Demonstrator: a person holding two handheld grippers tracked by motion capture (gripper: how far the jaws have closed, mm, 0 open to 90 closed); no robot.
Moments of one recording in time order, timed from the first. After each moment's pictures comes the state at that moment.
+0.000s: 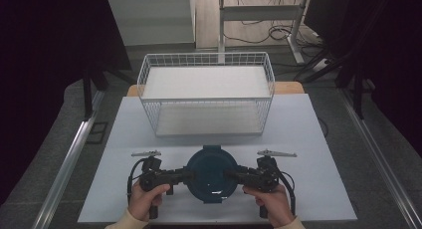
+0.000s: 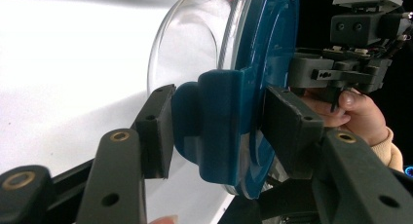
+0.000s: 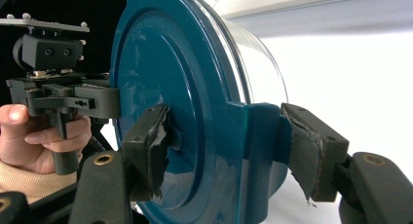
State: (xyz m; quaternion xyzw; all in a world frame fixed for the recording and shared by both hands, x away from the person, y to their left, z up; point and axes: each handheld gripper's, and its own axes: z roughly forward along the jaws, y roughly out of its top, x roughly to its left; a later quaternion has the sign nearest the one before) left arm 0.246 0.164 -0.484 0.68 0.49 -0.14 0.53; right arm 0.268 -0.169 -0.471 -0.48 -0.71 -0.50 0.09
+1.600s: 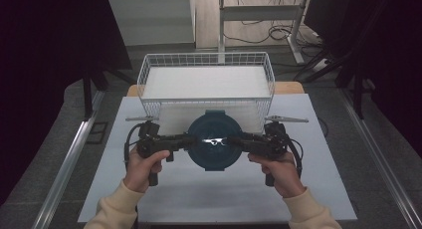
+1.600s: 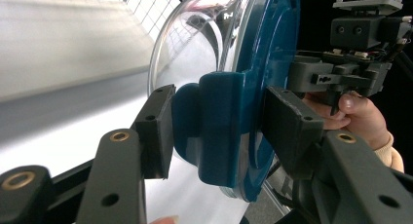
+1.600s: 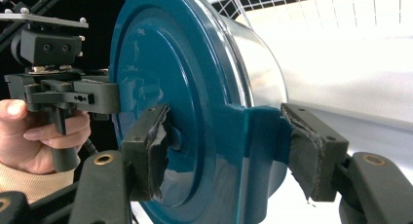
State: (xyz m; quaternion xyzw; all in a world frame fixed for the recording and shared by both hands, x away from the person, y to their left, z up) left arm 0.293 0.162 -0.394 0.69 0.45 -0.09 0.56; right arm 0.310 -0.170 -0.385 -0.44 -0.72 -0.54 0.04
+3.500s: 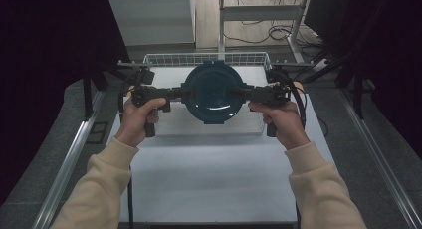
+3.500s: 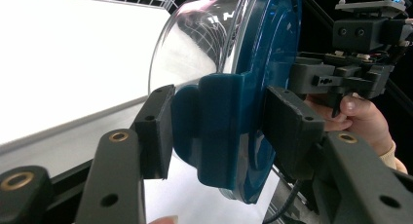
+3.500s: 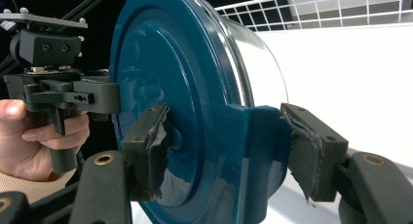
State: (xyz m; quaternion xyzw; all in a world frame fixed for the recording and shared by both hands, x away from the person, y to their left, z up) left arm 0.367 0.174 -0.306 0.68 0.43 -0.06 0.59; right arm 0.380 -0.157 -0.288 -0.42 -0.72 -0.55 0.00
